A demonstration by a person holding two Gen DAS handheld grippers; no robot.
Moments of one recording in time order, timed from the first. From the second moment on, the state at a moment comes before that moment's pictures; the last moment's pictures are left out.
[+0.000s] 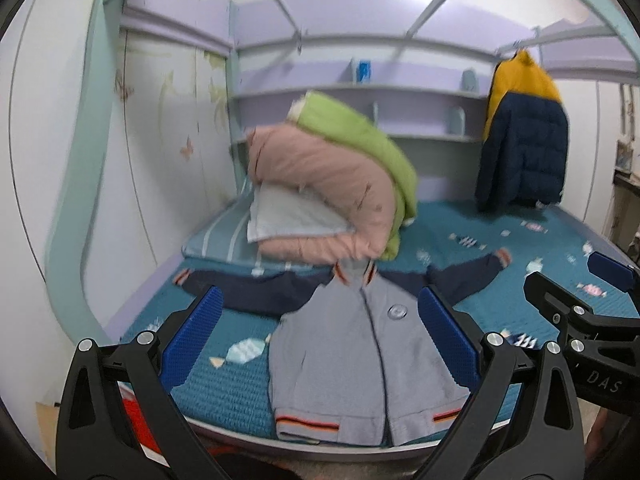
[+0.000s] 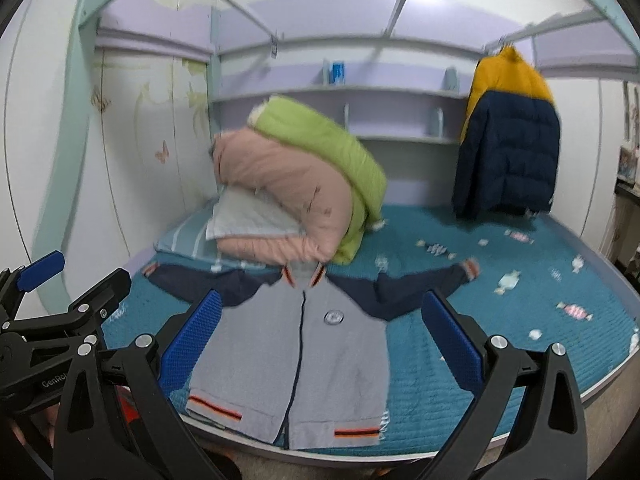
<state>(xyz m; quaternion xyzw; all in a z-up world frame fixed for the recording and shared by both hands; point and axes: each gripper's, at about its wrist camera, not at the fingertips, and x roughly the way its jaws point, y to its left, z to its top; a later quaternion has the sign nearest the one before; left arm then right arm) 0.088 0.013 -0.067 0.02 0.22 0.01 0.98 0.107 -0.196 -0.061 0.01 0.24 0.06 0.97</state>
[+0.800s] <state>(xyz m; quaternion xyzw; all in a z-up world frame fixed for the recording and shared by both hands) 0.370 0.232 -0.288 -0.12 0.46 0.08 0.88 0.385 -0.041 -0.270 -0.03 0.41 0.13 0.90</state>
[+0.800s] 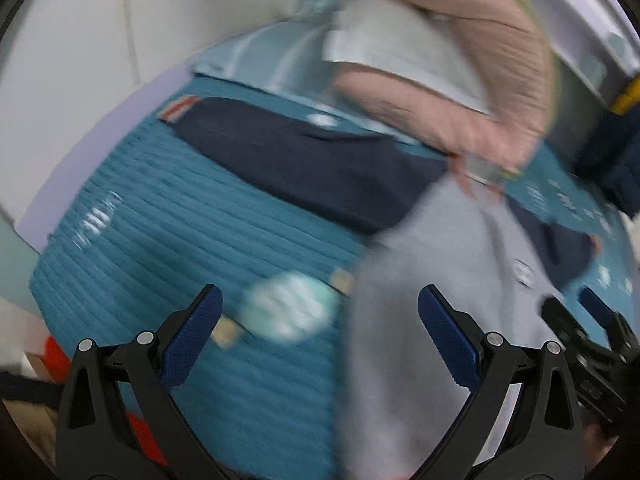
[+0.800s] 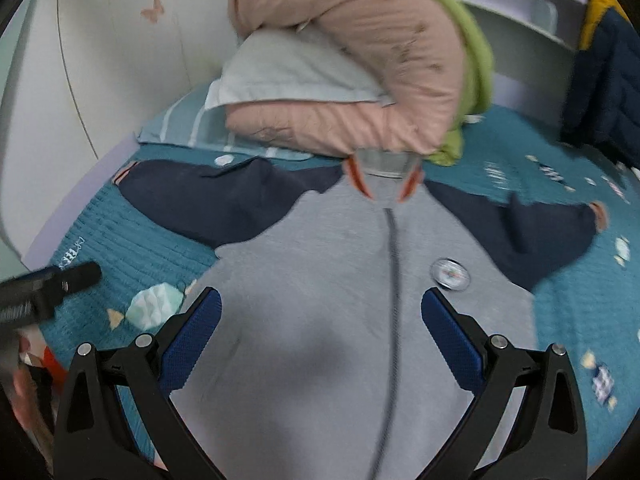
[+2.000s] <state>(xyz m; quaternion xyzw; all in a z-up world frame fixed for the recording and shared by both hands) 0.573 0.474 -0.377 -0.26 0.40 0.21 0.85 0.516 0.029 -0.377 0.05 0.45 0.24 0.86</state>
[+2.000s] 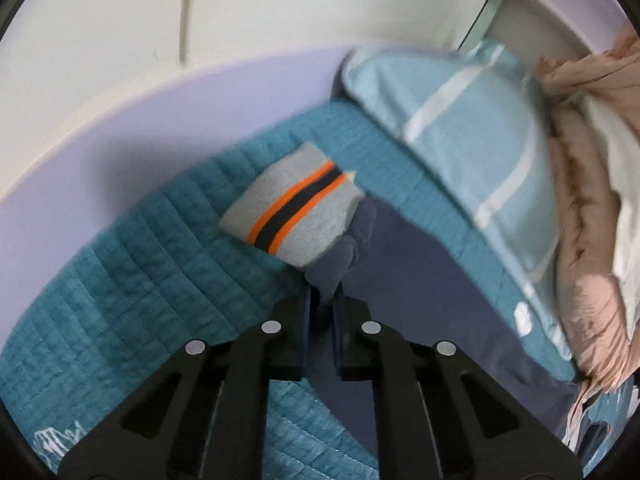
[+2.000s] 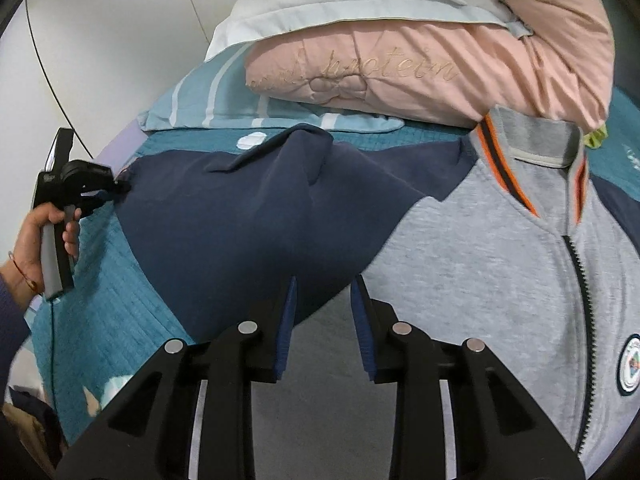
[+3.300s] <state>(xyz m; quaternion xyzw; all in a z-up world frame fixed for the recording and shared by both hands) 0.557 -0.109 -0.304 -0.05 0.43 -0.09 0.90 0.460 -0.411 -0.327 0.21 0.40 0.02 0.89</state>
